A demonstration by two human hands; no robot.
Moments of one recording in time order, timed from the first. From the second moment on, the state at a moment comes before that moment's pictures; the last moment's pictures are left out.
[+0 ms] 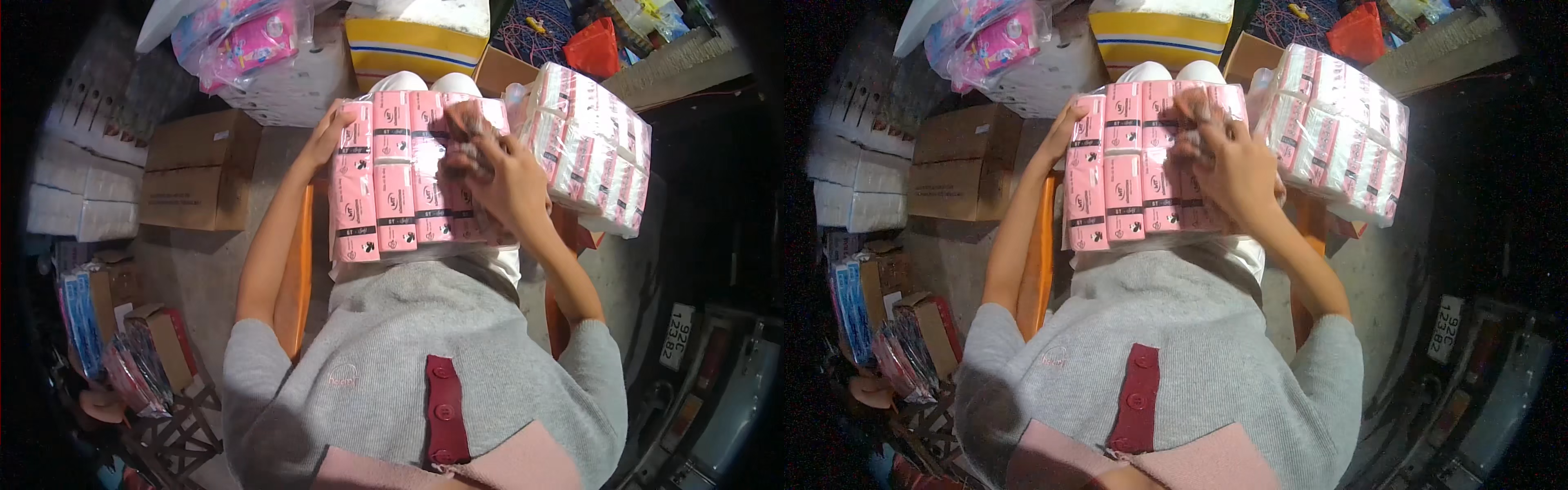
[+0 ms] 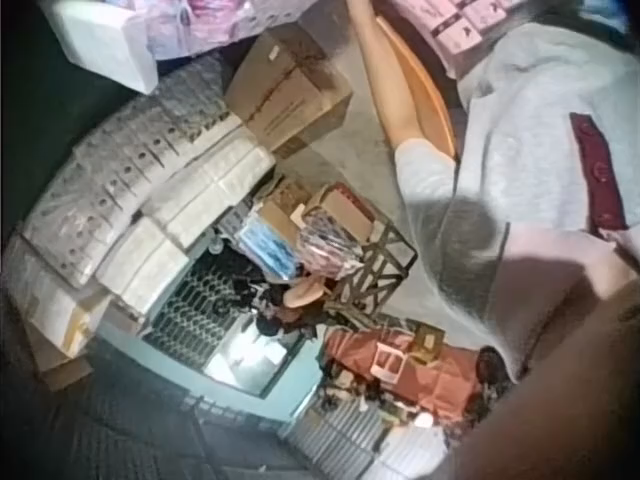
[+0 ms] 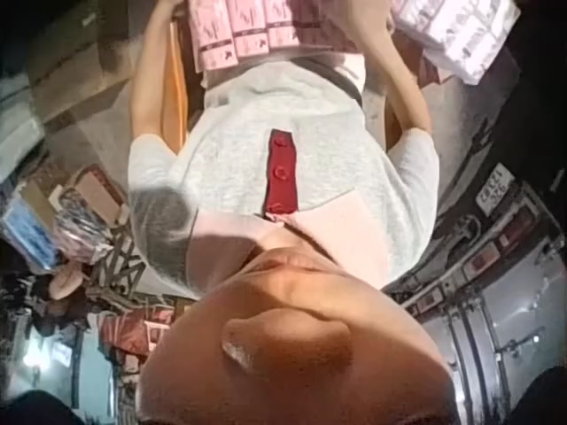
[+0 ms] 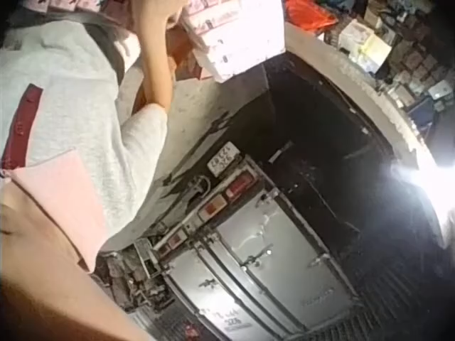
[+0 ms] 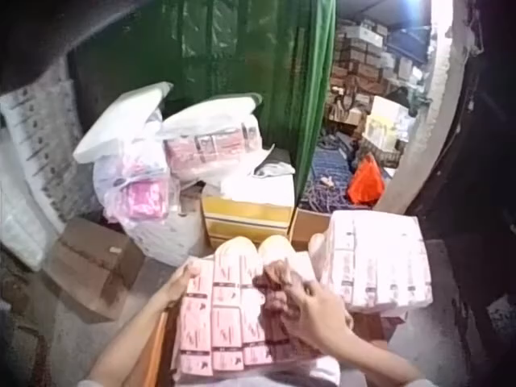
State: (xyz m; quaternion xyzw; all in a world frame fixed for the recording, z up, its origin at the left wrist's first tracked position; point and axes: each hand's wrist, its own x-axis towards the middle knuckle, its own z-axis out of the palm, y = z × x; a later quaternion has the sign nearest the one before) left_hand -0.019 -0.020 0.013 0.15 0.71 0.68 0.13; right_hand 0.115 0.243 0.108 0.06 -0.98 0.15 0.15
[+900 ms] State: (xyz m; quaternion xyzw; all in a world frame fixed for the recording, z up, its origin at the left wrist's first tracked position) left_hand -0.019 -0.021 0.010 0.12 0.72 0.68 0.11; right_hand 0.152 0.246 0.121 0.05 -0.97 0.20 0.09
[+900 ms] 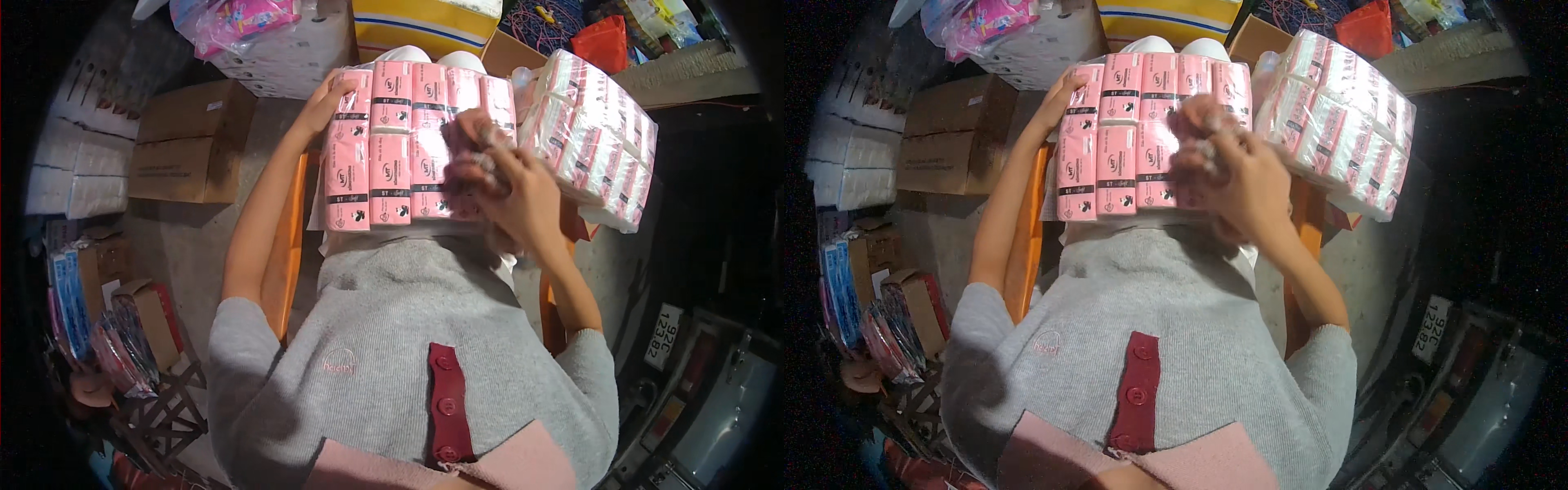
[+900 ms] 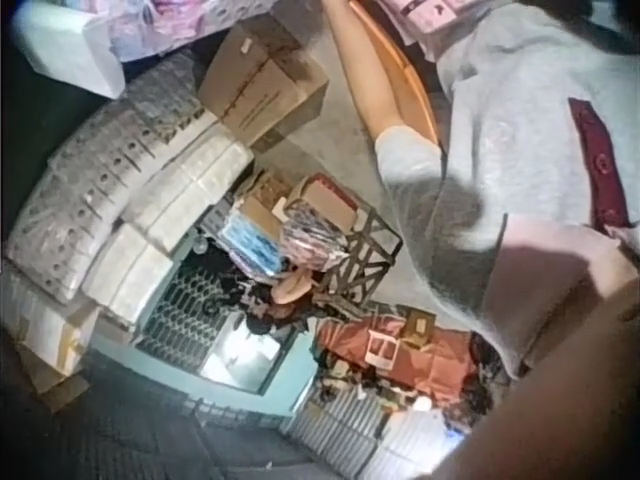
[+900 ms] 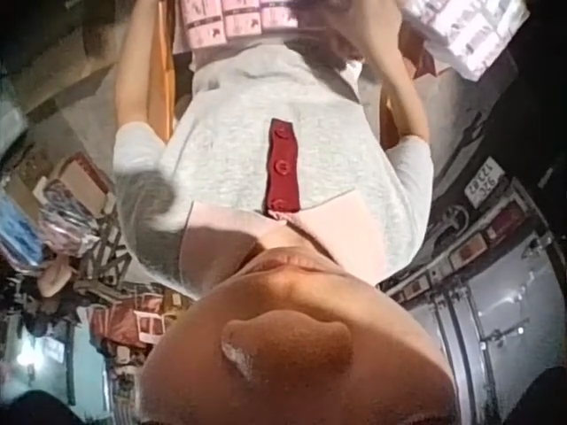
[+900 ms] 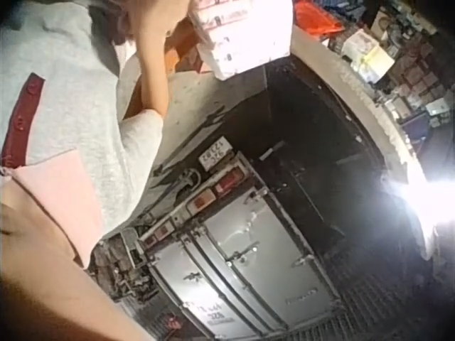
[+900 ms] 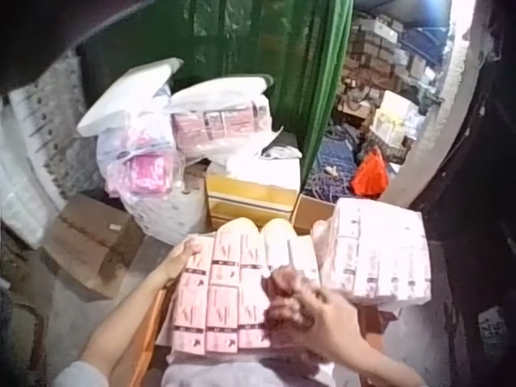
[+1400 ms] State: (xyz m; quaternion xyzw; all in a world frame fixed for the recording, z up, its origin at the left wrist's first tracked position) left_hand -0.015 -0.017 0.021 0.08 0.71 0.69 0.15; right_hand 0.043 0.250 0.092 0.05 -0.96 0.20 0.21
